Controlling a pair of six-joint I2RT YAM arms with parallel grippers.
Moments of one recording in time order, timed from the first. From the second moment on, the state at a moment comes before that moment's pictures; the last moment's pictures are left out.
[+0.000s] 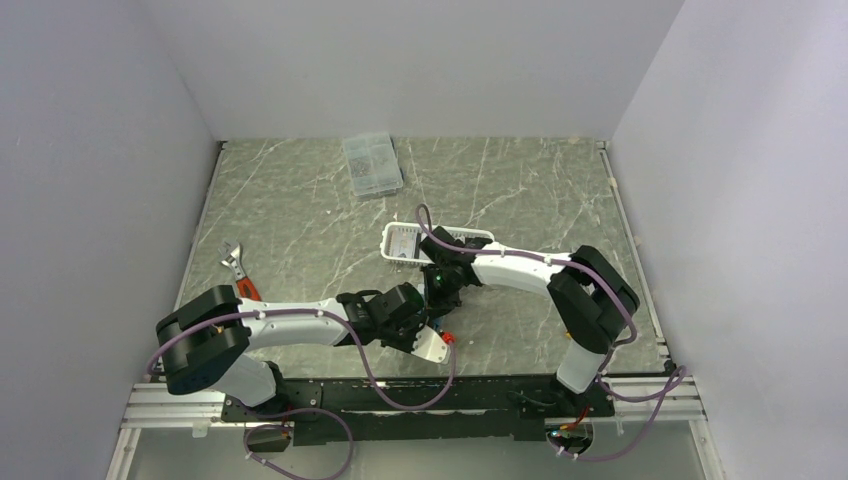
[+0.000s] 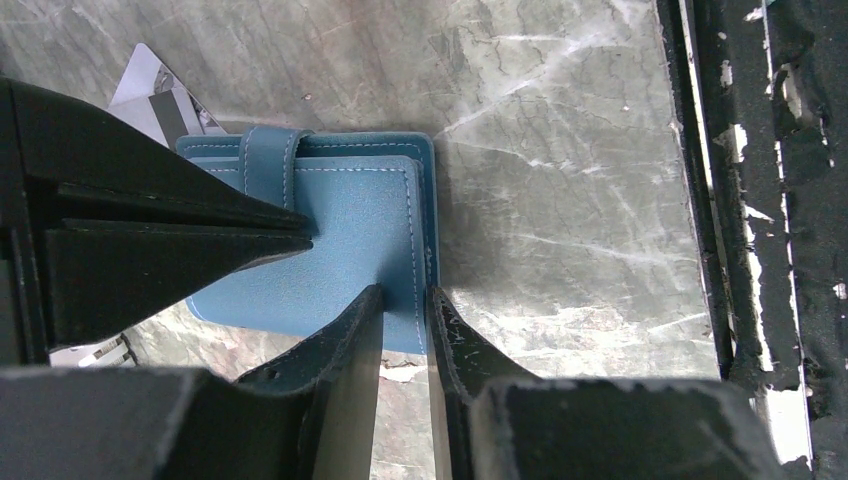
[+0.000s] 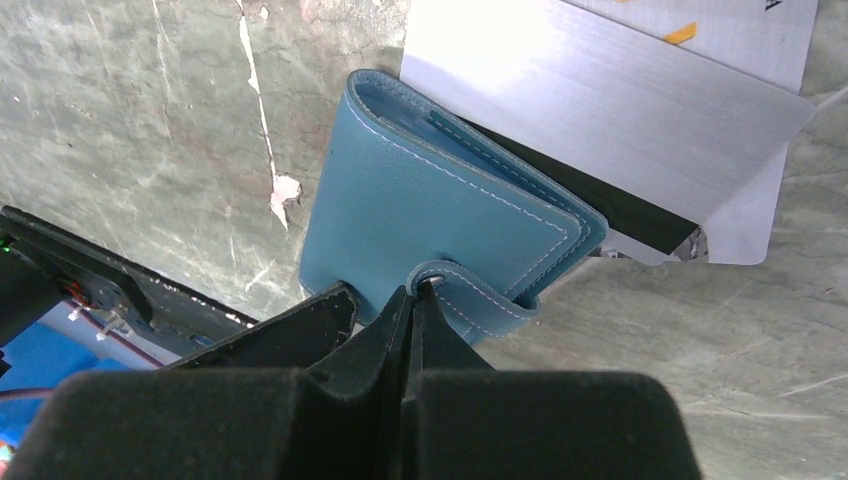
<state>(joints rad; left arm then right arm) -1.12 1.45 0.70 -0.21 0.13 0.82 0.82 1.73 1.02 -0.52 -0.24 0.75</state>
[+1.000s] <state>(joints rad) -0.81 1.12 0.88 -0.48 0.35 0.81 0.82 1.74 0.93 -0.41 -0.29 0.85</state>
